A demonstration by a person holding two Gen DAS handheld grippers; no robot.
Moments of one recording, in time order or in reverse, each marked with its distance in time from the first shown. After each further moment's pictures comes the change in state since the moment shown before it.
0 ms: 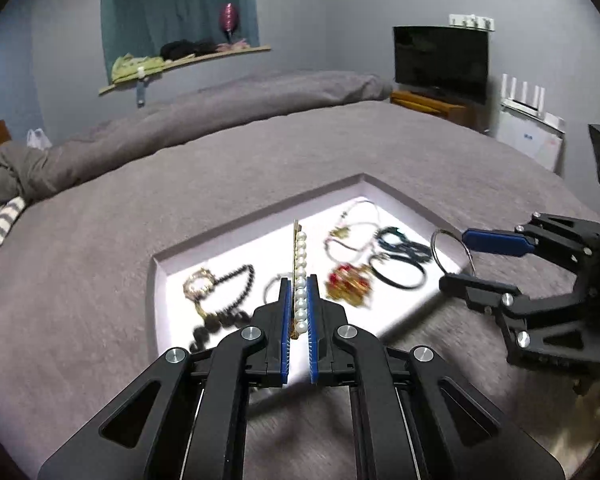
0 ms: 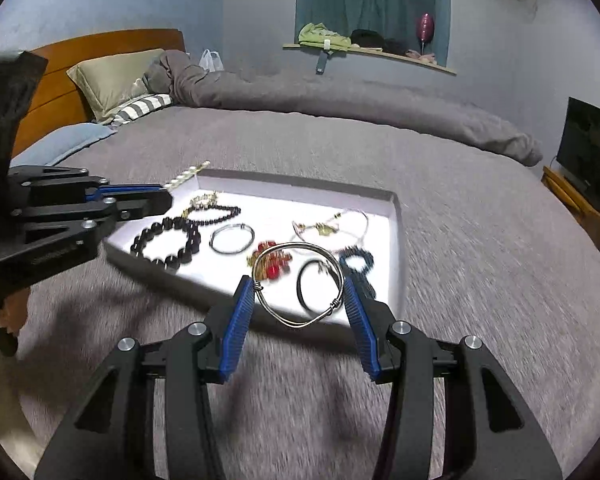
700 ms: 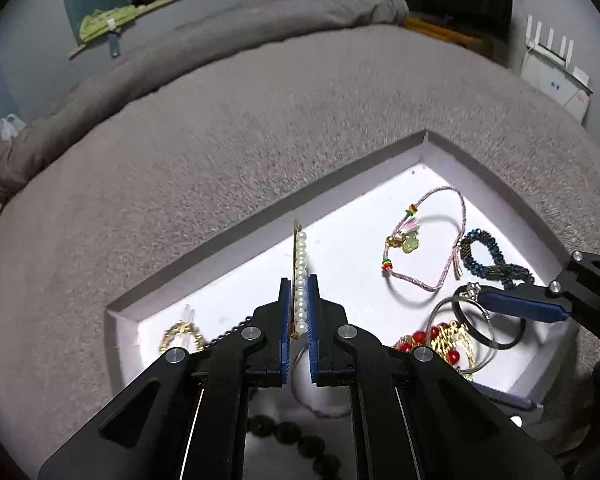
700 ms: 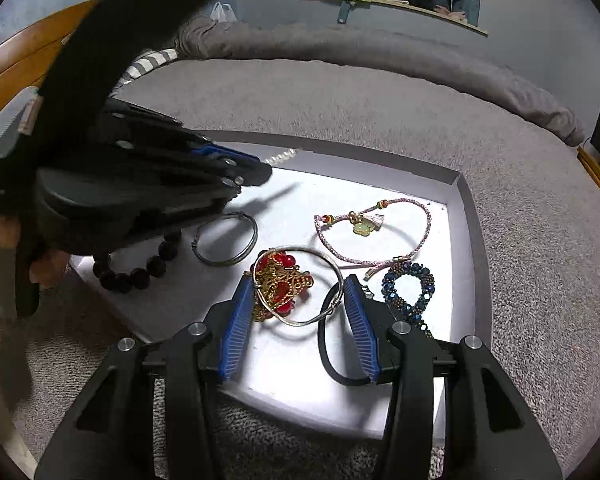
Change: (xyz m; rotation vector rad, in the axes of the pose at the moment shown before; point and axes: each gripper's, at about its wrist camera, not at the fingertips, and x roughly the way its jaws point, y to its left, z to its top) left arm 0.134 0.016 0.046 0.068 0.297 -0.002; right arm 0.085 0.005 0.022 -0.008 0.196 0.075
